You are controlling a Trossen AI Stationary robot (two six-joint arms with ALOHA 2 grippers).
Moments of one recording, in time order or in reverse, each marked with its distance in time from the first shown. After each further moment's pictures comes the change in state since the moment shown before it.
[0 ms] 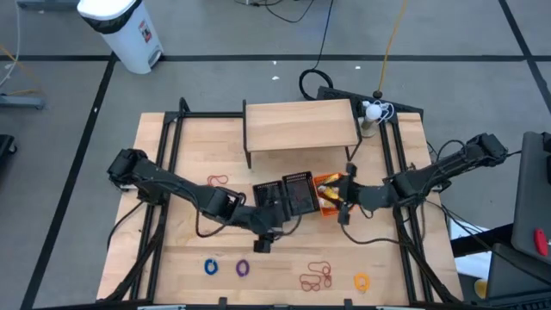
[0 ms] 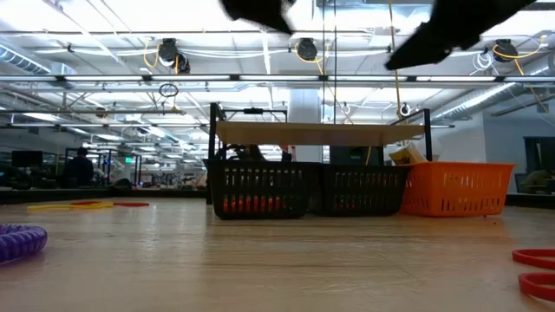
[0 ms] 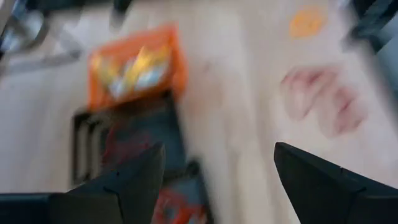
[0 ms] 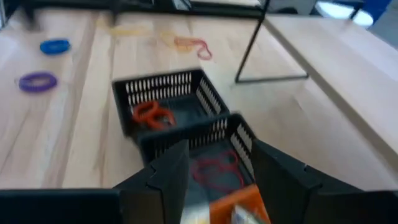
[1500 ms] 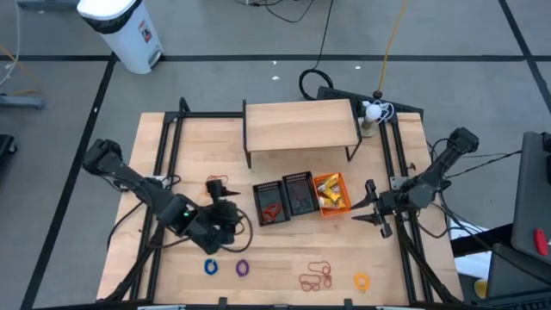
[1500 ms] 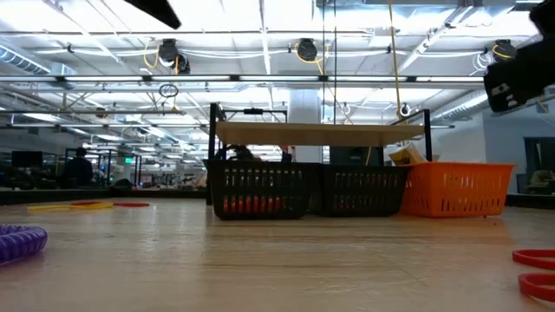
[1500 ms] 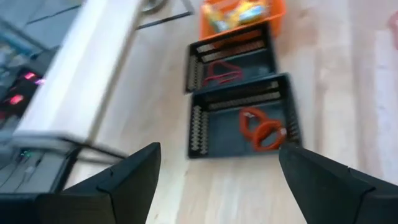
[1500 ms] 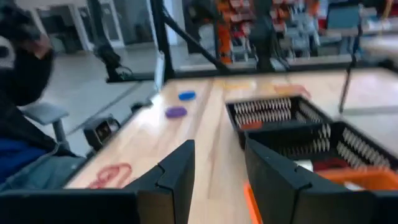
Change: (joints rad) left arm -0.238 -0.288 -0.223 -0.350 -0.484 -0.347; right arm 0.350 -0.774 -0.645 0.347 -0.036 -0.023
